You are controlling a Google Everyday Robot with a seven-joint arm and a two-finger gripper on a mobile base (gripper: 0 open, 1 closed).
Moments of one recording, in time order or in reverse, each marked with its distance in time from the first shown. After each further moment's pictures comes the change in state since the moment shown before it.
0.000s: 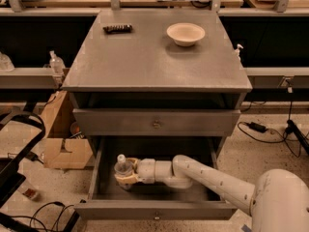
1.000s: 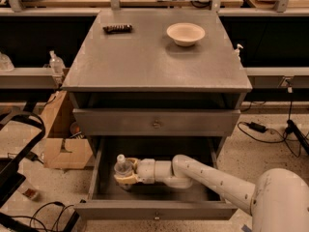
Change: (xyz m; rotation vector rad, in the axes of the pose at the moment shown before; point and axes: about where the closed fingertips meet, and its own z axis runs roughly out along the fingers) arm -0.006 0.001 0.001 -0.004 -0.001 0.000
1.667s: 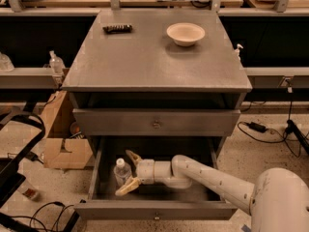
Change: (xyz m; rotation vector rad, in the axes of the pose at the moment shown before) arm -0.001 0.001 0.002 -0.004 -0.001 0.000
